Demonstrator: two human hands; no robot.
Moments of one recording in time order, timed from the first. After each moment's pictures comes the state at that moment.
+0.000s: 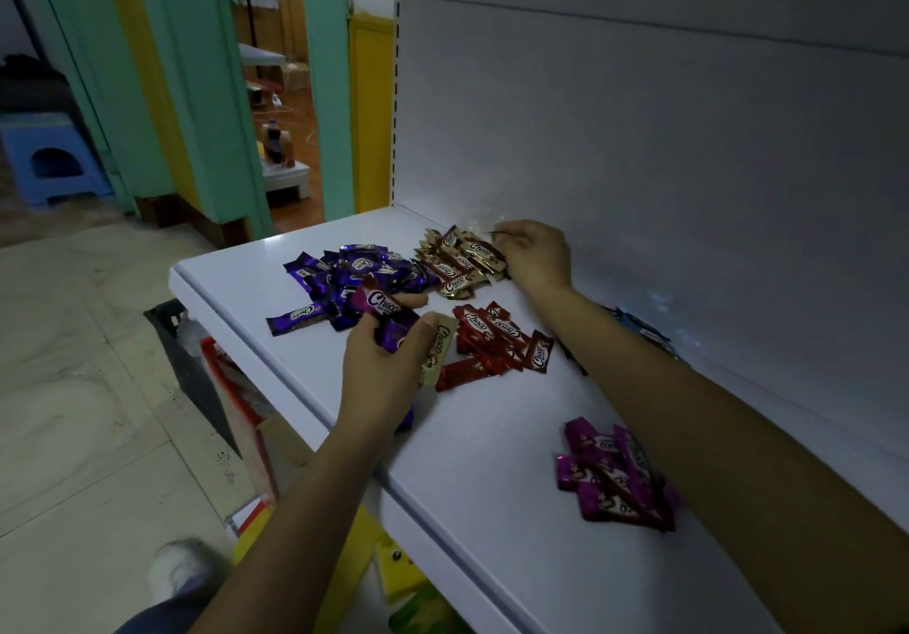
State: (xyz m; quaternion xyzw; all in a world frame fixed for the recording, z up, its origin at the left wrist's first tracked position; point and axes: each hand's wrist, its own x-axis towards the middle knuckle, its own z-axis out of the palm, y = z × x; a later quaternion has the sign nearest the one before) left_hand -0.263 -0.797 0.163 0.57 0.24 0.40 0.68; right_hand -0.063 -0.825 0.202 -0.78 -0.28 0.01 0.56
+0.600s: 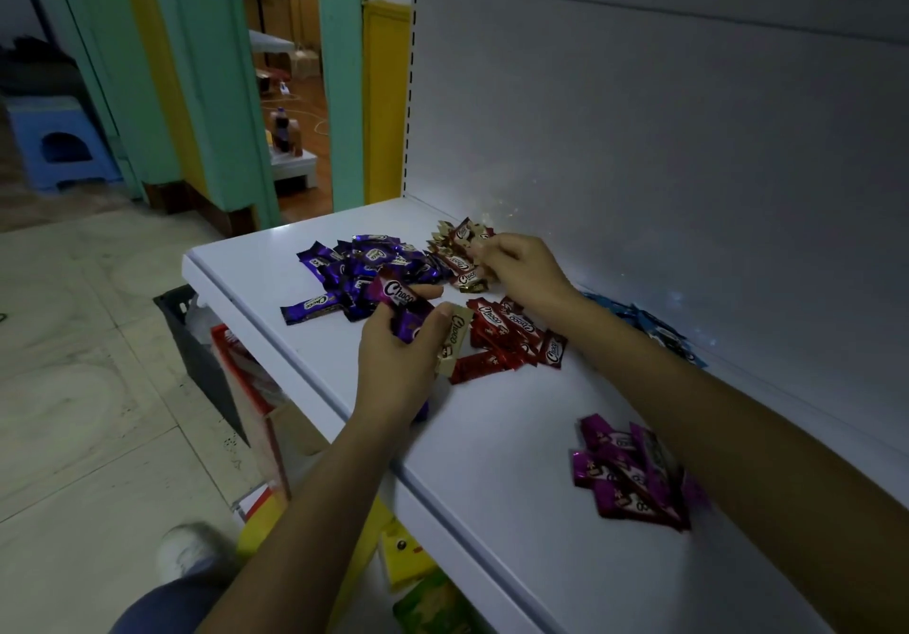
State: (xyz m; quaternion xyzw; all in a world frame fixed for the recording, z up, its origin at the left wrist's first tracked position) left_hand -0.262 -0.796 0.162 0.57 0.24 0.41 0.67; right_hand -0.090 -0.831 0.199 -0.78 -0.42 0.13 0.46
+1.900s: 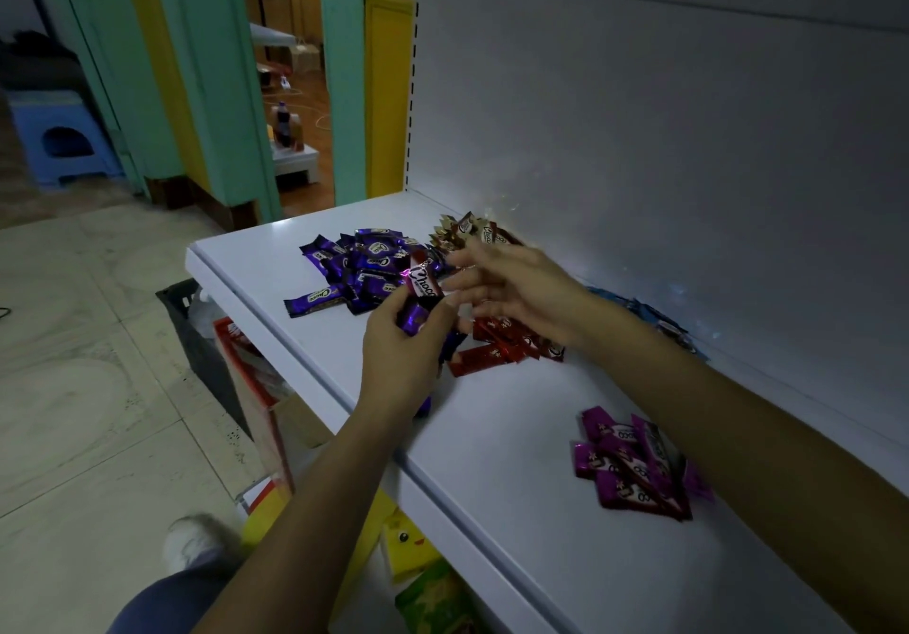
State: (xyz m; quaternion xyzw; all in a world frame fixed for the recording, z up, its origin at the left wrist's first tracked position) left_hand -0.266 -0.800 0.168 0.60 0.22 0.40 0.65; right_hand -0.125 -0.856 0.219 -0.66 -0.39 0.38 0.52
